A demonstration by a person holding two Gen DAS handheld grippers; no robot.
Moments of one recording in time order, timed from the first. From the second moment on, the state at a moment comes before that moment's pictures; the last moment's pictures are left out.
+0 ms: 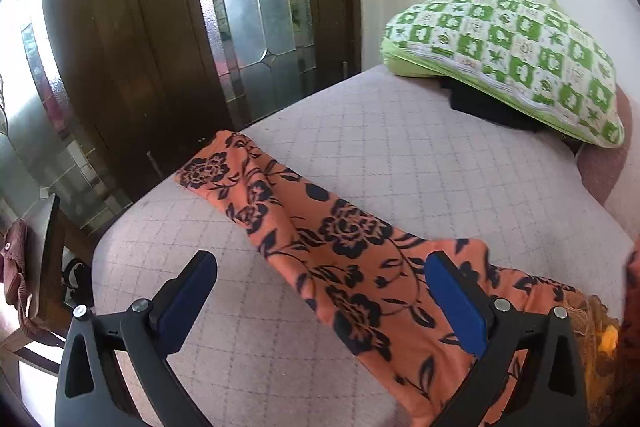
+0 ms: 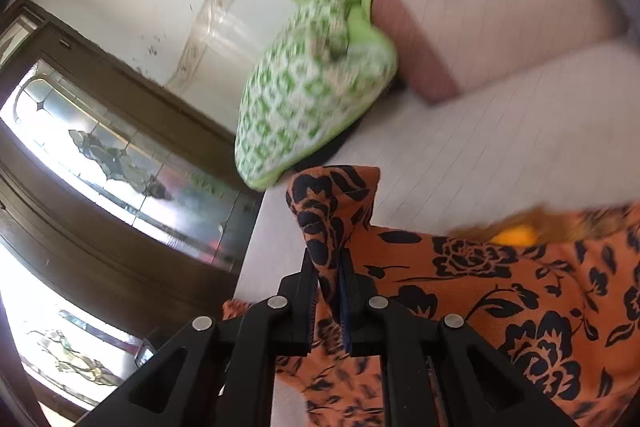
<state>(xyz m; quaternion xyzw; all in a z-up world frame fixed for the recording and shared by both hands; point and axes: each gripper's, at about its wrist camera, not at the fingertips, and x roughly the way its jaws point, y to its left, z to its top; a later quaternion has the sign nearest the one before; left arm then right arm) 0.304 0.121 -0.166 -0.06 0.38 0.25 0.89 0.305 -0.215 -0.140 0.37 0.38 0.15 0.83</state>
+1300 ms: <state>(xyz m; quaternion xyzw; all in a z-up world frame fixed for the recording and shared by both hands) 0.352 0.056 -0.256 0.05 0.52 0.22 0.82 0.173 -0.322 -0.279 0.20 0.51 0.02 0.84</state>
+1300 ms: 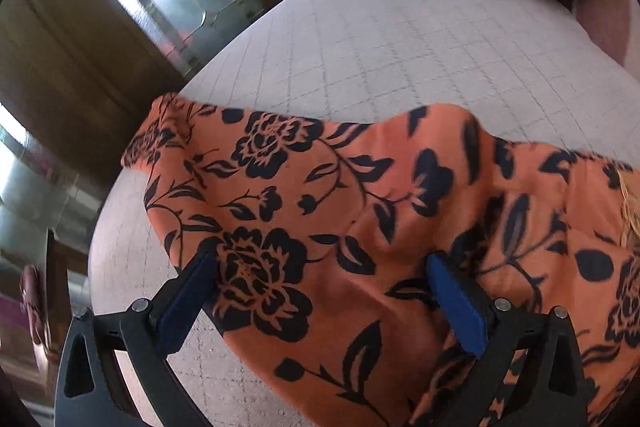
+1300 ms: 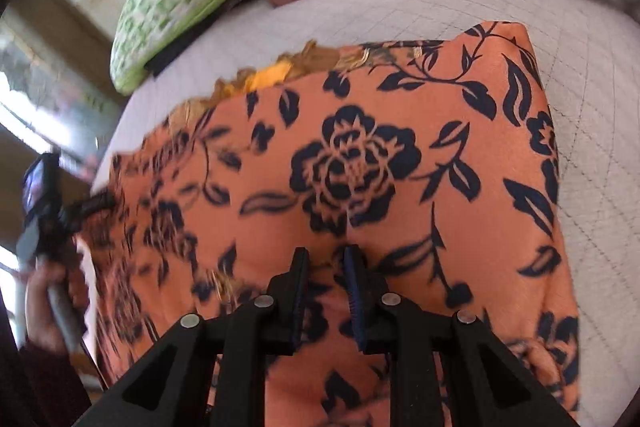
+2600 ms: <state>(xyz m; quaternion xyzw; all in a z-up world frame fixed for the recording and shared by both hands) 0.357 0.337 -0.259 -0.36 0.43 0.21 0.80 0.162 -0.330 -0.291 0.23 0.46 0.03 0.86</state>
